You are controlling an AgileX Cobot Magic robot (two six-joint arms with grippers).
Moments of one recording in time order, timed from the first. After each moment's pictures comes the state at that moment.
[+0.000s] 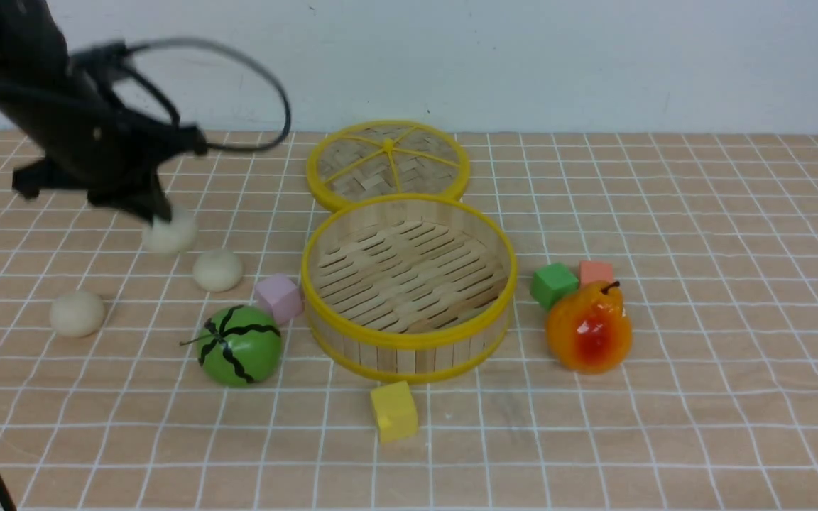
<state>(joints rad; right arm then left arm) 0.00 -0.01 0.02 -0.22 0.40 0.42 -0.10 1.81 -1.72 -0.17 1.02 -0.21</state>
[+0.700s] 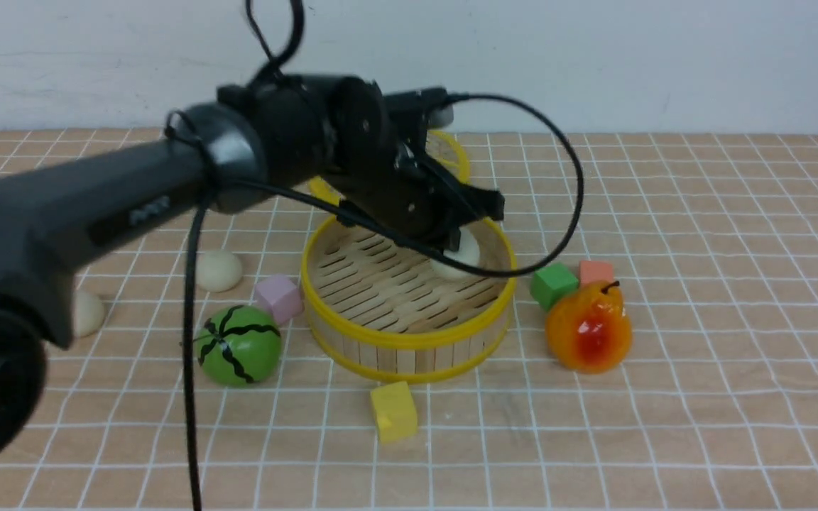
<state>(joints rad) 0.00 -0.01 0.02 -0.22 0.40 0.42 -0.53 2.10 -1.78 -0.21 0.61 -0.20</state>
